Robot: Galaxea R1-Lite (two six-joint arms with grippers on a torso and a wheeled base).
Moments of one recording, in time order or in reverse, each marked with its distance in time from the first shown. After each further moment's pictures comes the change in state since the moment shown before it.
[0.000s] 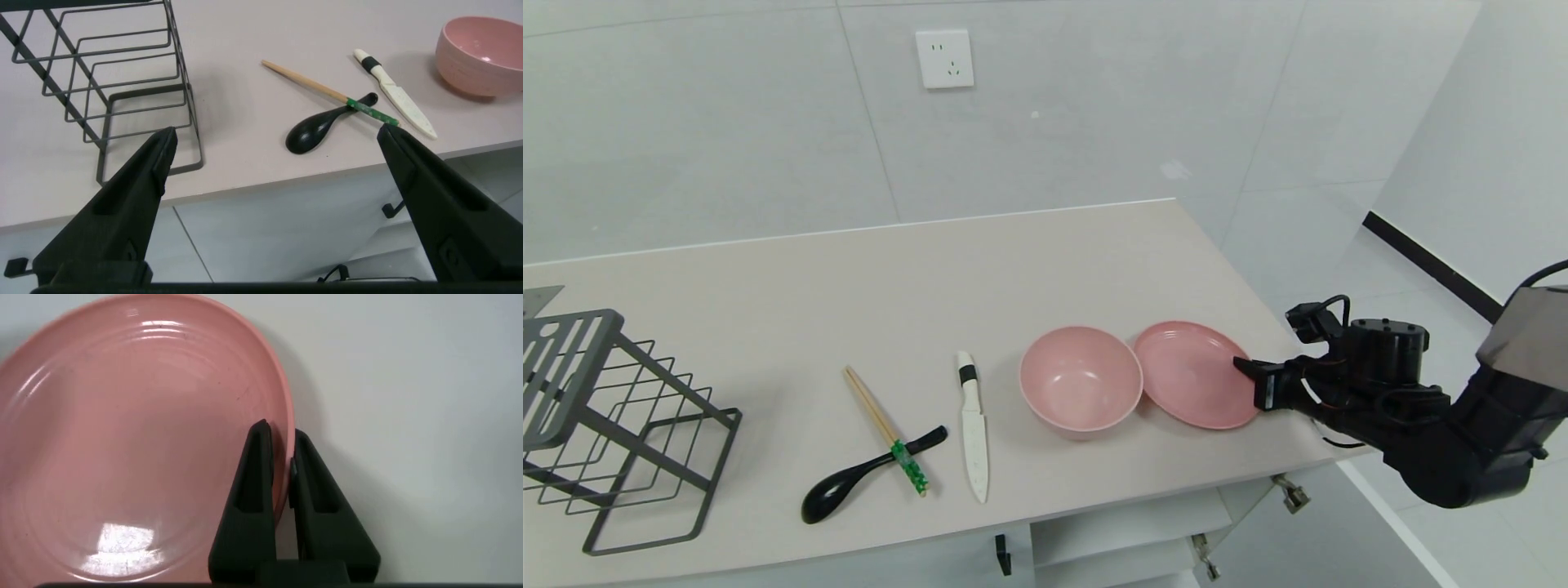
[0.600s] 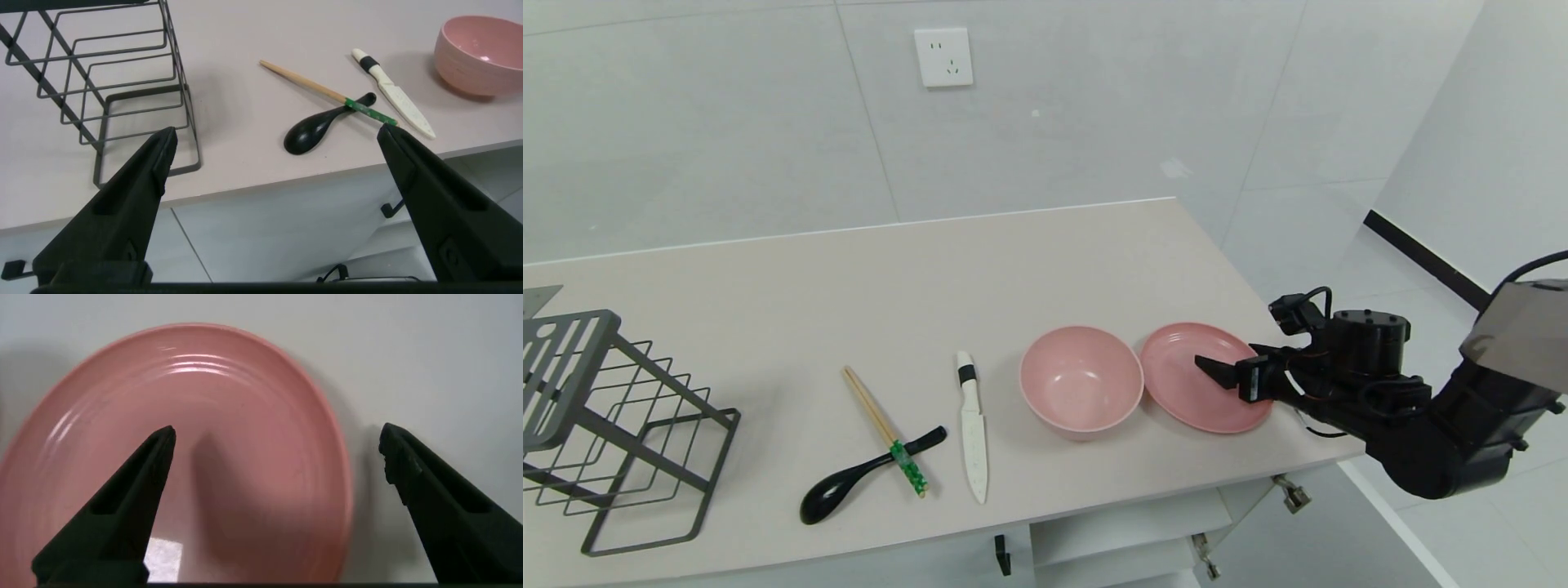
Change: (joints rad) left arm 0.000 0.000 0.000 0.000 0.000 0.000; right arm 0.063 0.000 -0.052 0.001 0.003 -0.001
